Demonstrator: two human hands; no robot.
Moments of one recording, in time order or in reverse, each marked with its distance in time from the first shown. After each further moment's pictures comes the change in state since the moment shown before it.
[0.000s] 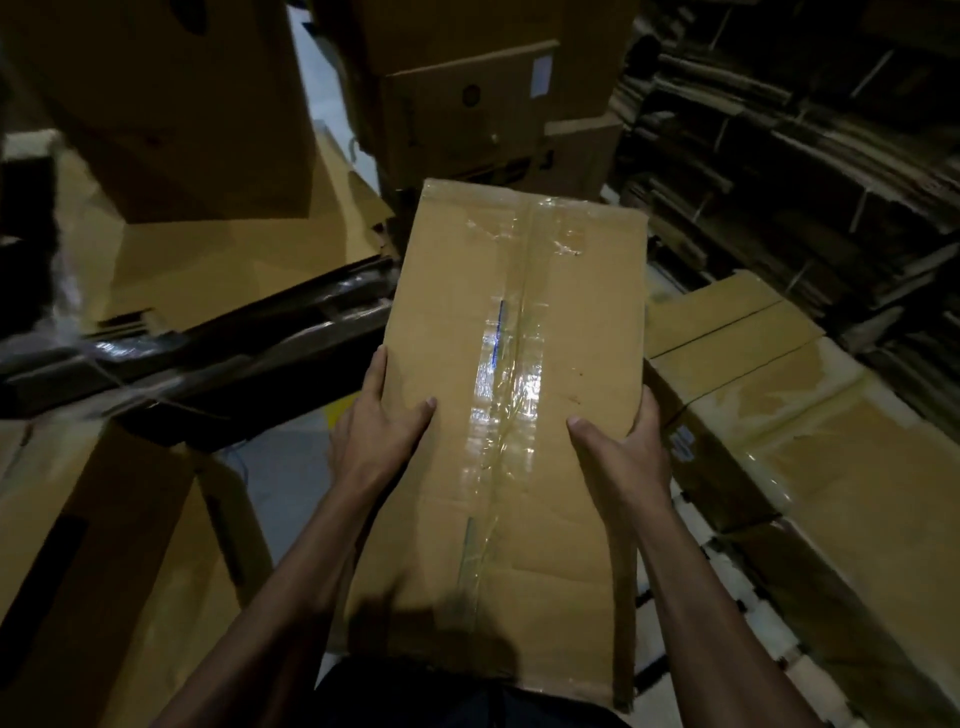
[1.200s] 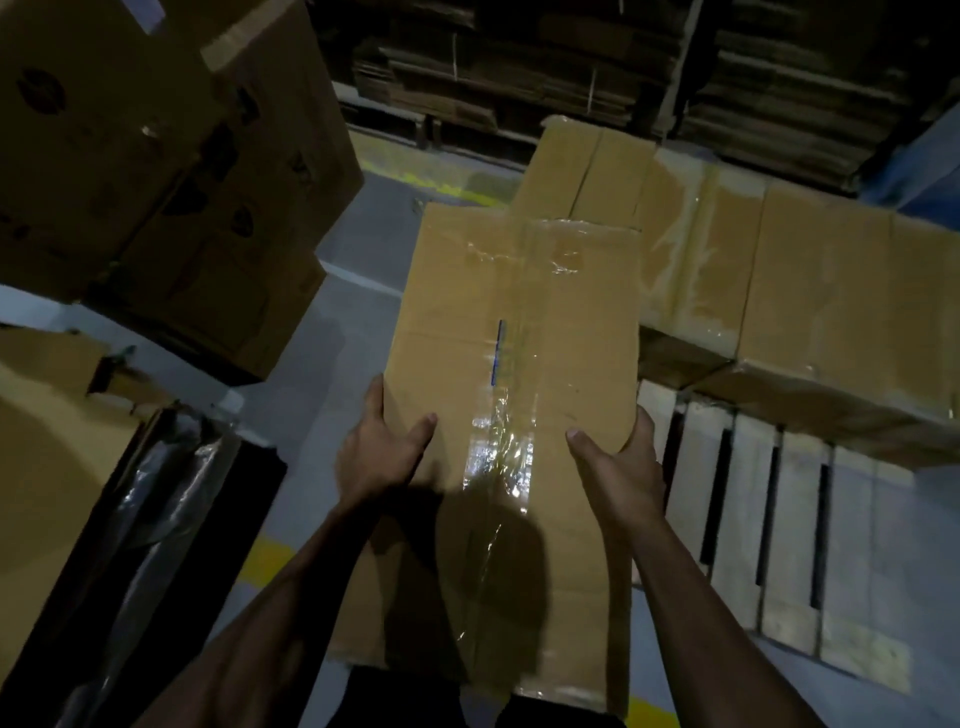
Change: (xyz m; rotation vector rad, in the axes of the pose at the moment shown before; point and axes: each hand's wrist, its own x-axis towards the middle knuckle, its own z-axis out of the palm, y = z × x) left_hand 0.298 0.072 0.178 0.254 -0.661 0.227; right_hand 0.173 0.032 0.080 0.175 0.522 0.587
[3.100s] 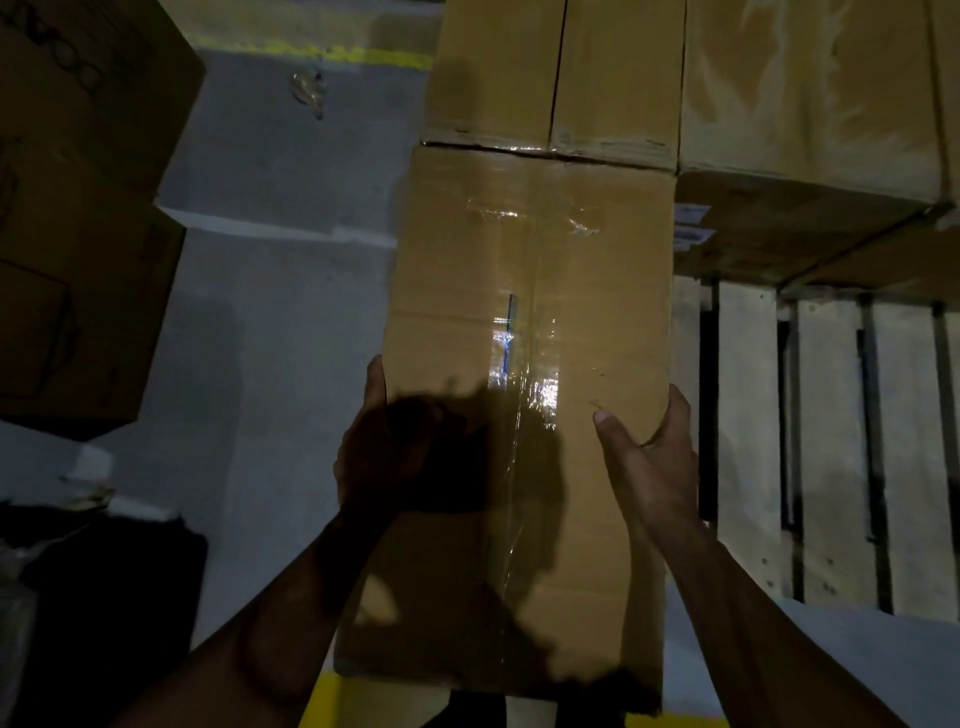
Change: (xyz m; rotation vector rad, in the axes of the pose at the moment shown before) left_hand 0.273 -0.162 0.210 0.180 -0.112 0.162; right_hand 0.225 0.190 0.208 0.074 0.204 0.125
